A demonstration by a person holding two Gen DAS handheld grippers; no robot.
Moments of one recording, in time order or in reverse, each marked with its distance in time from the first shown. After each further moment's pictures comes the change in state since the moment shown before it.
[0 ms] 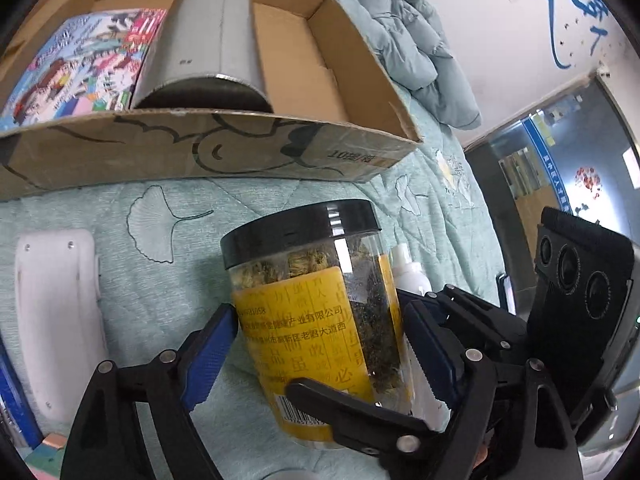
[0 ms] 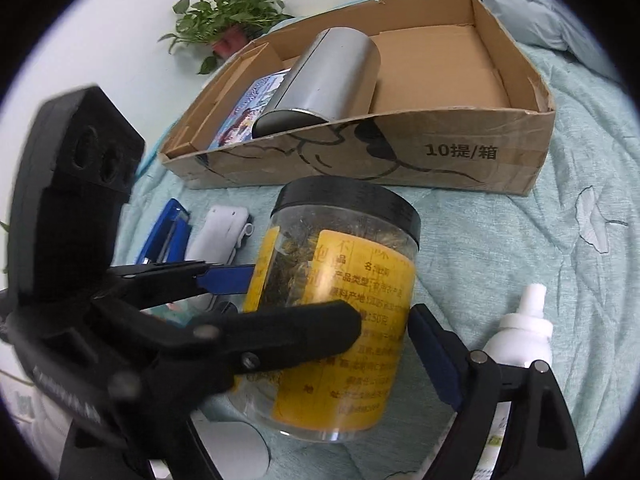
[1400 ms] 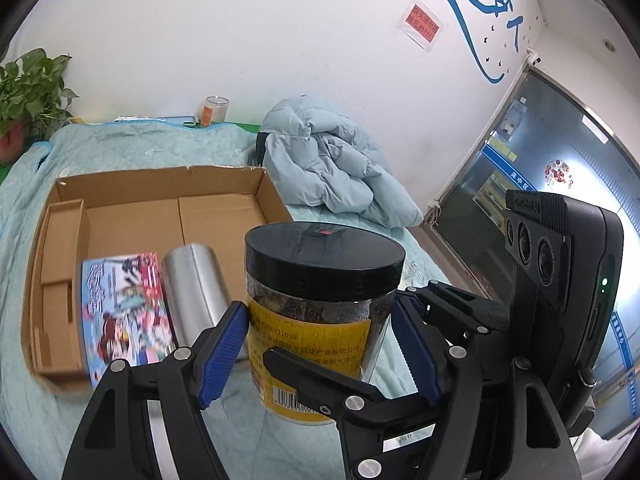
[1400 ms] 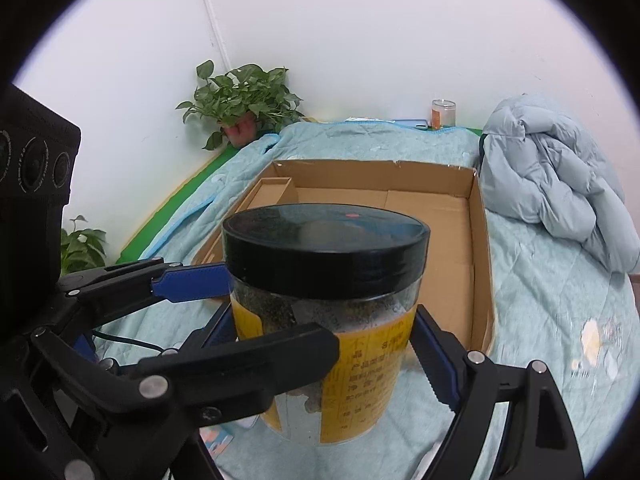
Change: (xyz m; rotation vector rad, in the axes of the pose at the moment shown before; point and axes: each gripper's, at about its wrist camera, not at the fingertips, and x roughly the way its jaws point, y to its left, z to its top) left arm -0.175 -0.079 0.109 0.250 -0.322 0.013; right arm -0.101 0.051 0.121 -0.124 -0.274 -0.124
